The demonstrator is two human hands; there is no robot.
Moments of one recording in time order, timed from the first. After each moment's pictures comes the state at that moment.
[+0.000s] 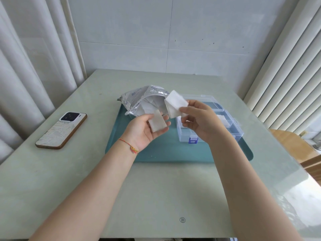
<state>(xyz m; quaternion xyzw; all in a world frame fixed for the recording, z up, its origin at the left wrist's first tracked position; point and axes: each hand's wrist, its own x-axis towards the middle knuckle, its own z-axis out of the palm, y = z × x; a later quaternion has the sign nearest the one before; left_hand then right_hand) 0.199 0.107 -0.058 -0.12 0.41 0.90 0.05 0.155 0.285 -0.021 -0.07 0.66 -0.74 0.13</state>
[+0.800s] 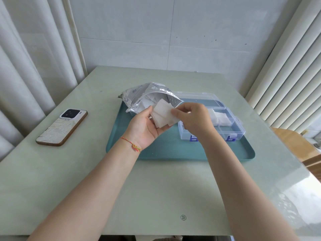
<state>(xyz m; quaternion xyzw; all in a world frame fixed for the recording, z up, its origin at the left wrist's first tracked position) 0.199 0.112 -0.056 -0.10 0.38 0.92 0.04 0.166 0.265 -0.027 -0.13 0.87 -0.48 -0.04</state>
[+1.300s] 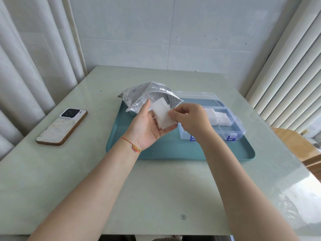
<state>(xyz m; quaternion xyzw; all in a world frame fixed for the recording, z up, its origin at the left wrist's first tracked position) 0.204 0.115 -0.051 -0.08 0.41 0.90 0.08 0.170 0.261 -0.027 -0.11 0.84 -0.52 0.00</state>
